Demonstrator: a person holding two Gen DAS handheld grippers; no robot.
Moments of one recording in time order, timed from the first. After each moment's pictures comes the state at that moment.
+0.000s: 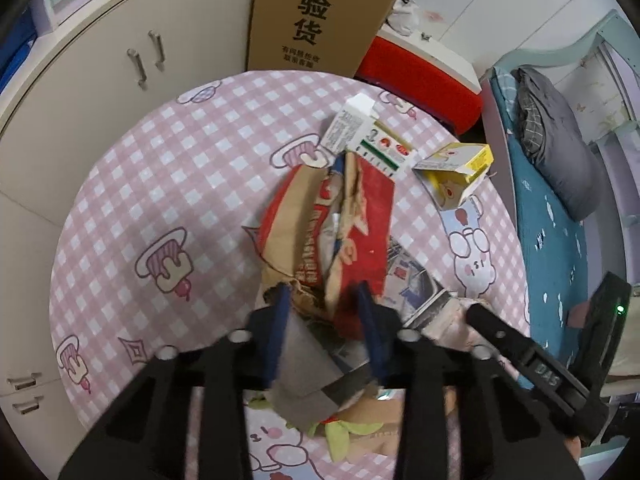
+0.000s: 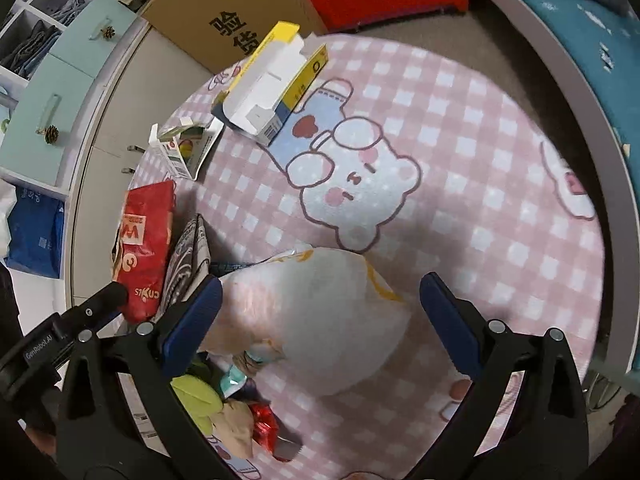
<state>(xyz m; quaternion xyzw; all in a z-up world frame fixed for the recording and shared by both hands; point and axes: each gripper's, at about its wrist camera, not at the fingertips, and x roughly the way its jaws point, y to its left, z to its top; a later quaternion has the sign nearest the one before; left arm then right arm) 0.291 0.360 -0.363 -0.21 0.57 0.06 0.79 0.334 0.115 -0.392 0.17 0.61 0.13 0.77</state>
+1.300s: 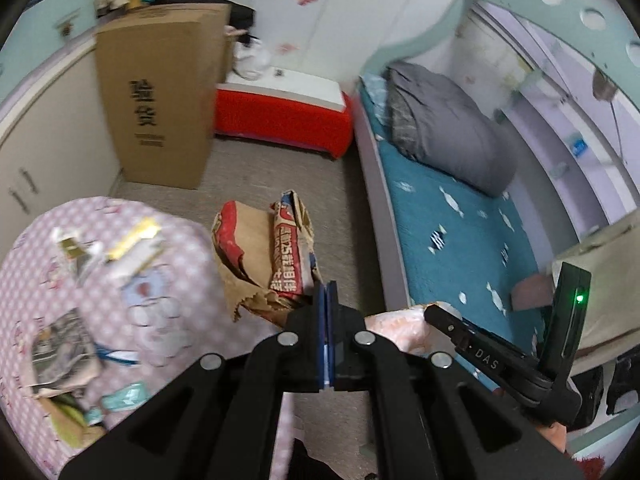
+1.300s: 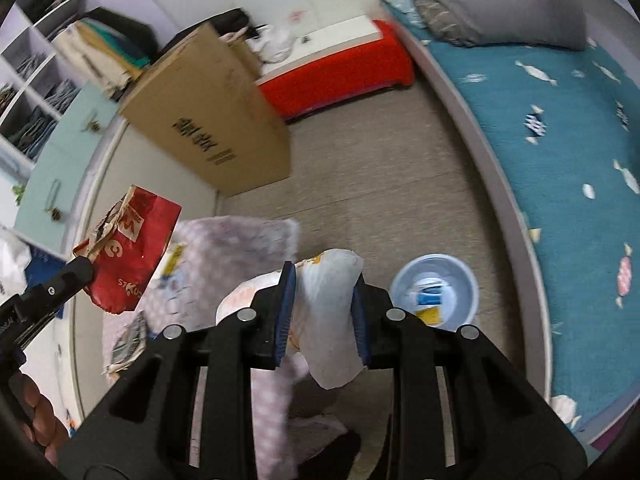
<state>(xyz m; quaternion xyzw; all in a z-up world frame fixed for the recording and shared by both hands) 0.389 0.038 -0.239 -0.15 0.49 -0.07 0.86 0.390 -0.188 -0.285 0.17 0.52 0.07 0.84</state>
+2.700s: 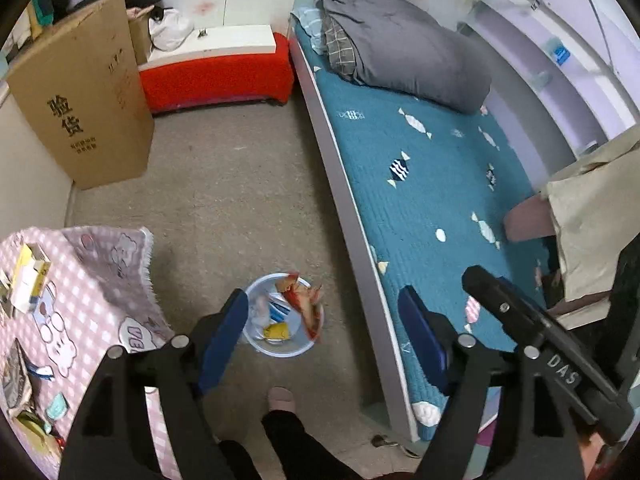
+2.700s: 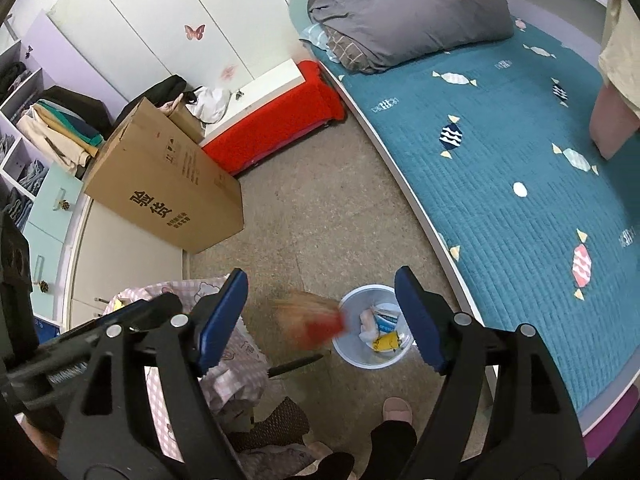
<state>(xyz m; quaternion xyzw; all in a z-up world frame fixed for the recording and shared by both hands) 0.440 -0.147 -0.282 -0.06 0.57 -0.13 0.81 0.373 -0.340 -0.265 0.22 0.47 -0.01 0.85</state>
